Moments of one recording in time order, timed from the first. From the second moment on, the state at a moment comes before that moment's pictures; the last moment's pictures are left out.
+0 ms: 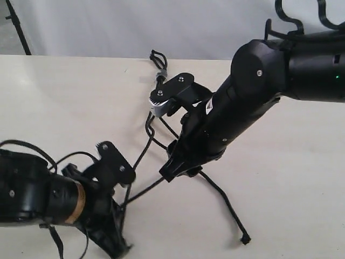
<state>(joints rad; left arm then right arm) -0.72 1.65 -0.52 0.71 0.05 -0.61 0.71 1.64 -1.04 0.23 0.68 -0.35</state>
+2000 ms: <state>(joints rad) -0.64 1.65 -0.59 0.78 0.32 -0.45 0.98 1.79 -1.01 0.34 0.50 -0.16</state>
